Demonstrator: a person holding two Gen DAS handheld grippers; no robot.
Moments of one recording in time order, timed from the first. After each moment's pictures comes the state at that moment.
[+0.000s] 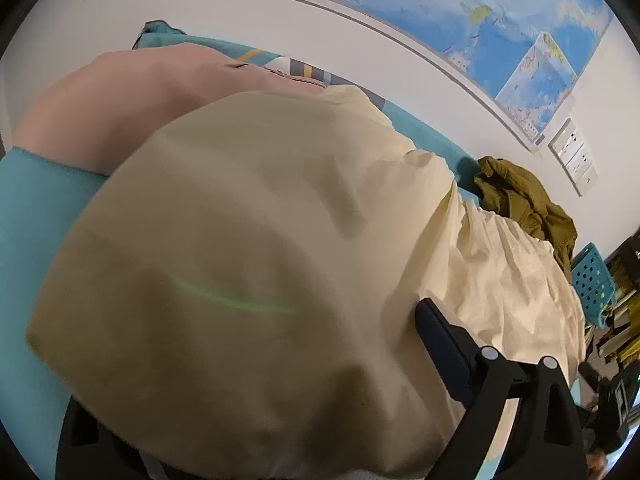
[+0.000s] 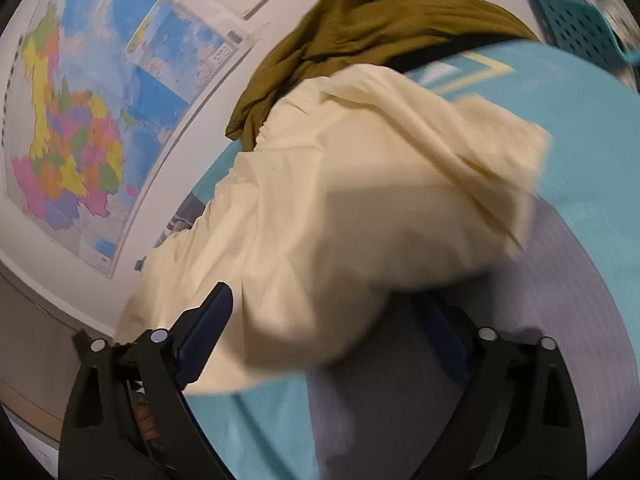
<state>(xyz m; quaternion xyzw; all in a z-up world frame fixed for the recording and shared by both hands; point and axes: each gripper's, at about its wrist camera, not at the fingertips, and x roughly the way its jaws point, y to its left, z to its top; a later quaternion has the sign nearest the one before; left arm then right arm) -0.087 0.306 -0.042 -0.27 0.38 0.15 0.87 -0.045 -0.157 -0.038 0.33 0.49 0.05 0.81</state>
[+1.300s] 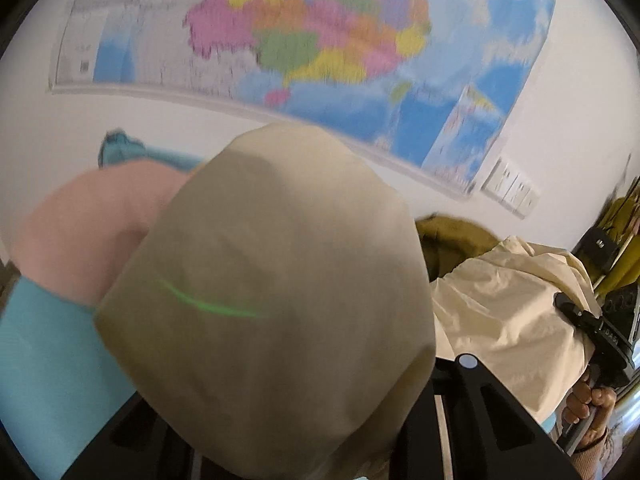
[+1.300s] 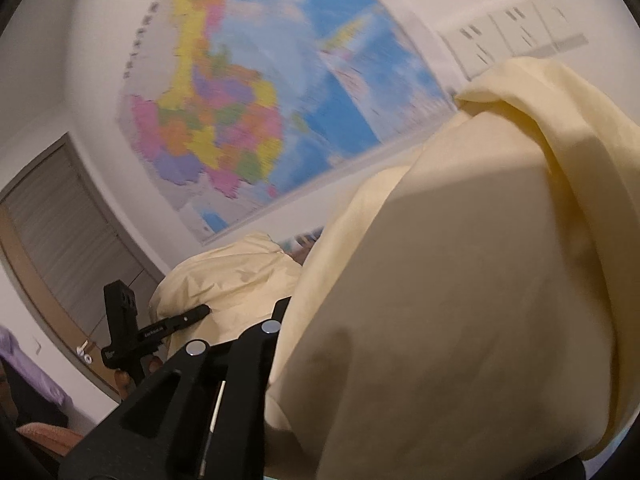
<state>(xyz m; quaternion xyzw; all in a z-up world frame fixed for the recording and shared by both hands) -0.098 0.321 0.083 -0.22 0.29 0.09 0.93 0.039 -0.078 0.090 0.26 0.38 0.28 0.84</state>
